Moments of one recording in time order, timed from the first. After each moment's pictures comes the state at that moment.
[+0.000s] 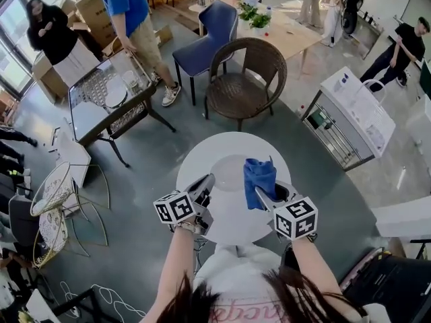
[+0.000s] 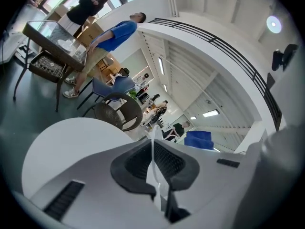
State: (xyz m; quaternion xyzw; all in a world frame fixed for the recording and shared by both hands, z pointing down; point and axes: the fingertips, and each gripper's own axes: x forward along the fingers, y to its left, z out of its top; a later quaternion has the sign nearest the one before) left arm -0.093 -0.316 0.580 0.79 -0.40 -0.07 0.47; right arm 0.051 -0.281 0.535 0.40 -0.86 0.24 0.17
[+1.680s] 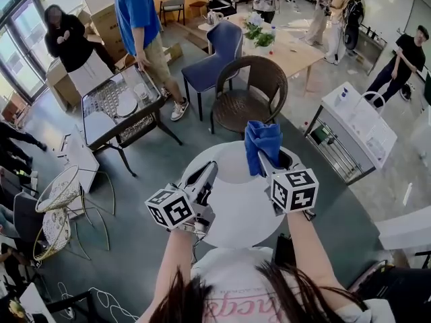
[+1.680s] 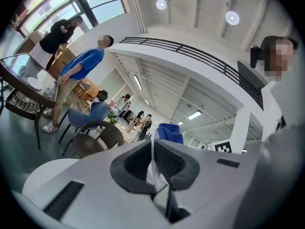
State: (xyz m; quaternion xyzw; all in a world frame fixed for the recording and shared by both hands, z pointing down) left arm -0.069 -0.311 0.426 0.86 -0.39 -0.13 0.31; right arm 0.069 -0.358 0.430 0.48 -0.86 0.14 0.10
